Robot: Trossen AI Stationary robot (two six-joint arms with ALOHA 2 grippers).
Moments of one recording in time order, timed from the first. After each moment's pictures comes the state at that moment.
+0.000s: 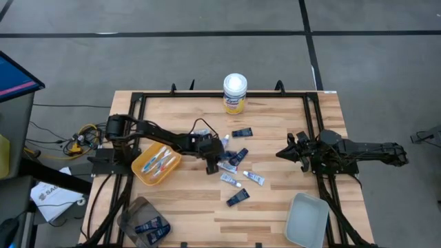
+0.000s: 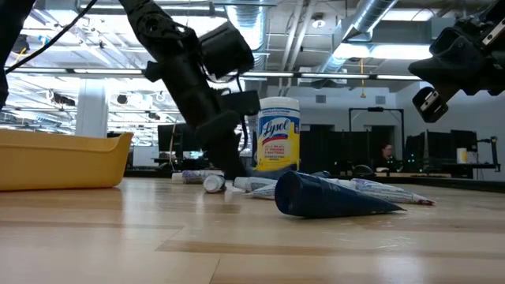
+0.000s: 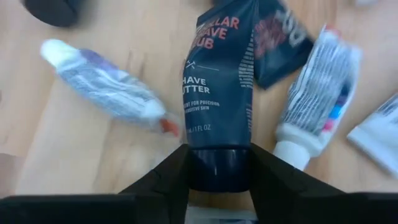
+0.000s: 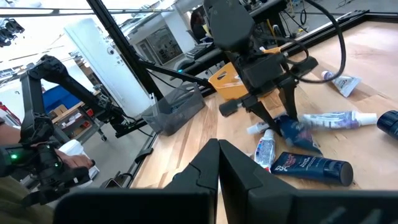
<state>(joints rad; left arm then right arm) 0.02 1.87 1.00 -0.10 -0.13 -0.14 -0.07 0.10 0.01 0.05 -0.23 0.50</state>
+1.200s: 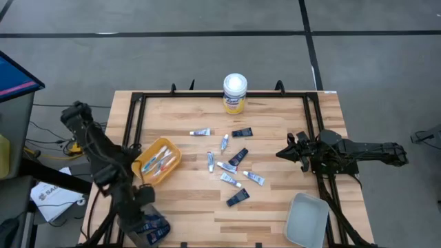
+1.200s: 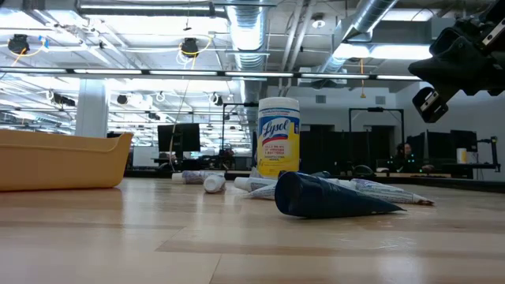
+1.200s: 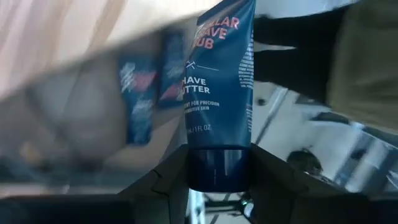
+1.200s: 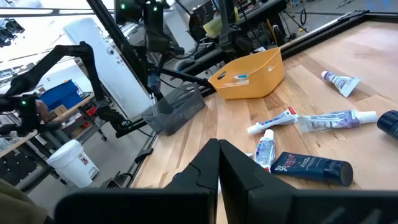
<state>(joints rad) -0.94 1.20 1.00 -0.79 0.15 -1.50 -0.07 0.10 0.01 0.05 -0.23 0.50</state>
